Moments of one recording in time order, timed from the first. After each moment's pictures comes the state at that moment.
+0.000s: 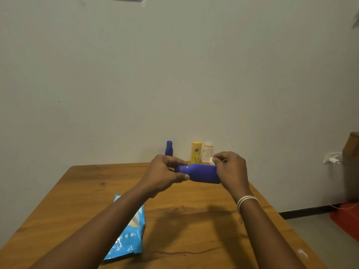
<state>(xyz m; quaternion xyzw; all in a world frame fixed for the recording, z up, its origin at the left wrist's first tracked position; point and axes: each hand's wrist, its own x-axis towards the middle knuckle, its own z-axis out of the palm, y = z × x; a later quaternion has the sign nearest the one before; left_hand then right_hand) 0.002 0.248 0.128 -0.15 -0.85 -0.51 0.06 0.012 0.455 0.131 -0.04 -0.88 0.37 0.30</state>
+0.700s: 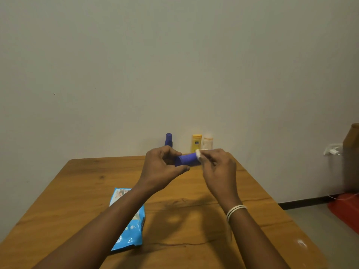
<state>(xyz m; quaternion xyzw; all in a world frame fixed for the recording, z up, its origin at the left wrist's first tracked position) 0.005 0.251 0.115 -0.18 -0.81 -0.52 0.22 0.034 0.415 0.111 0.02 -0.82 0.46 0.35</state>
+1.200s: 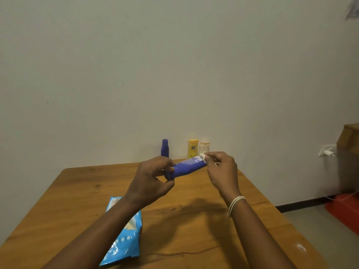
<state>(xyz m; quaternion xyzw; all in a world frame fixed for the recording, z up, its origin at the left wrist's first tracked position) 0.003 0.226 0.108 -0.36 -0.80 -0.35 0.32 0.006 0.441 0.113 -0.06 -0.81 0.51 0.29</state>
